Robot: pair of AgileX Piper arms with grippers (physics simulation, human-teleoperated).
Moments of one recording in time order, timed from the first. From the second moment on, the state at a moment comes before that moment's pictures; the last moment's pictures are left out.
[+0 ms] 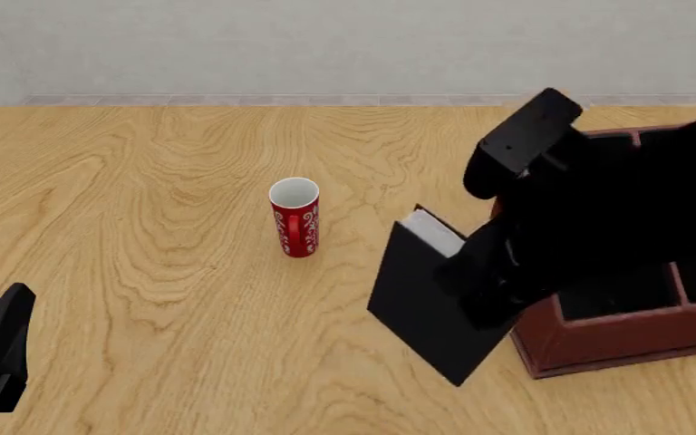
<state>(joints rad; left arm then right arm) 0.00 0.00 -0.01 0.00 0.00 0.84 1.11 -1.06 0.97 0.01</state>
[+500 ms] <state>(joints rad) 0.00 0.00 -0.01 0.00 0.00 0.67 0.97 -1.18 1.16 0.04</state>
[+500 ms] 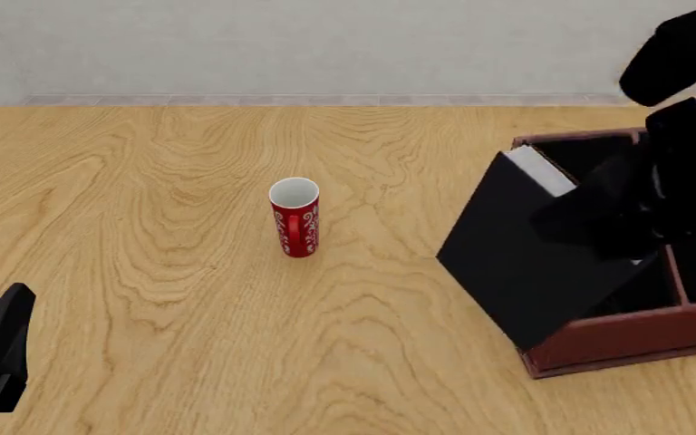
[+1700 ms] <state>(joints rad) 0.00 0.00 -0.01 0.00 0.00 0.28 0.77 -1.12 1.22 0.00</state>
